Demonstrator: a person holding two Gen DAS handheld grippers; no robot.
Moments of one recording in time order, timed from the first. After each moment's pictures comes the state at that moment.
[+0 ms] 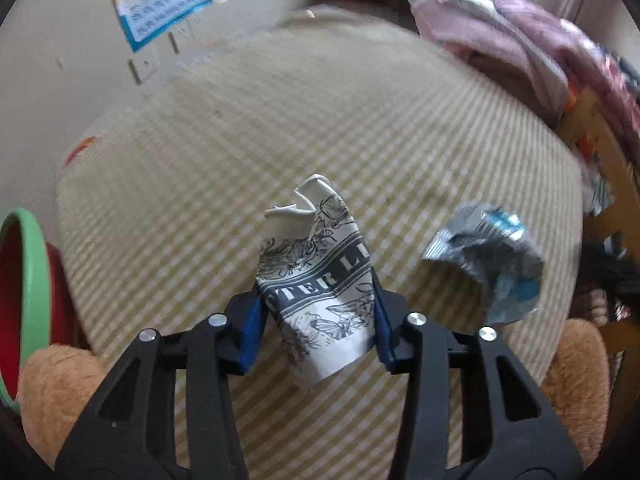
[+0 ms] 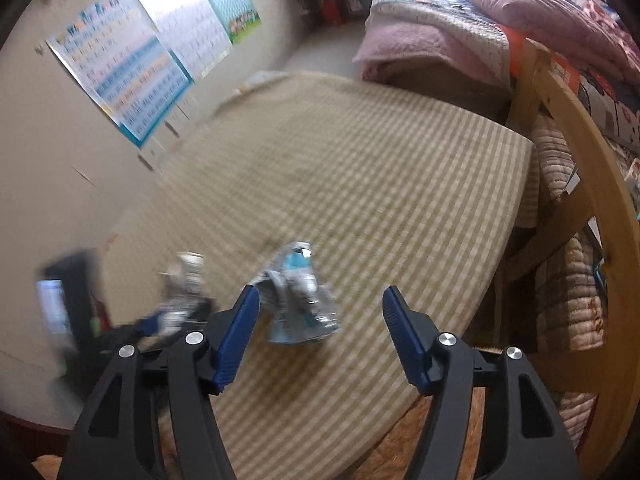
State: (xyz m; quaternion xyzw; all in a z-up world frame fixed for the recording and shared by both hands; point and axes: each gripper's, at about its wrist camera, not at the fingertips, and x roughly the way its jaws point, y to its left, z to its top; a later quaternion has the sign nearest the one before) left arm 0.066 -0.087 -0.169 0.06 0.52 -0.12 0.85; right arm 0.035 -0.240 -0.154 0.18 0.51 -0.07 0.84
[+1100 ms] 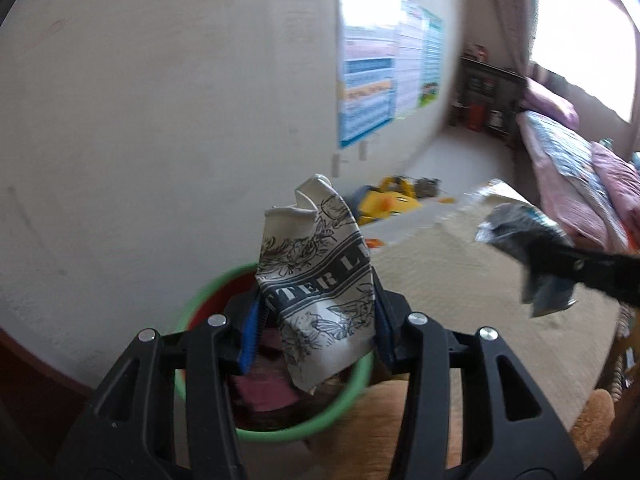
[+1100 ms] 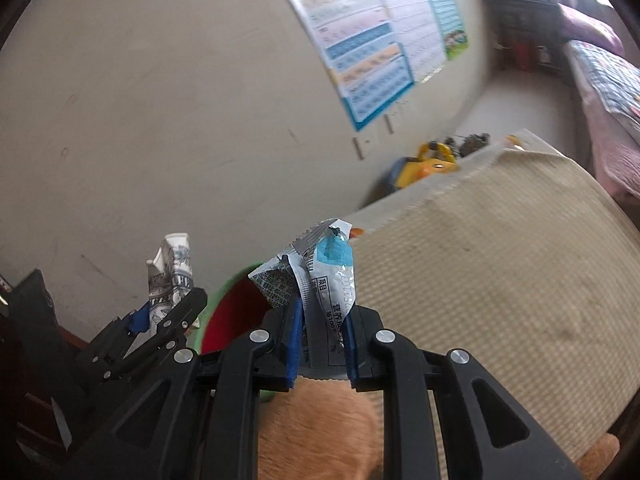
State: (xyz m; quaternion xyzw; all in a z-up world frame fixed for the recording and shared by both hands) left arm 0.021 0.169 -0.013 -0.01 0.35 0.10 0.93; right arm 0.086 0.015 -0.013 0.13 0.43 0.23 0.86
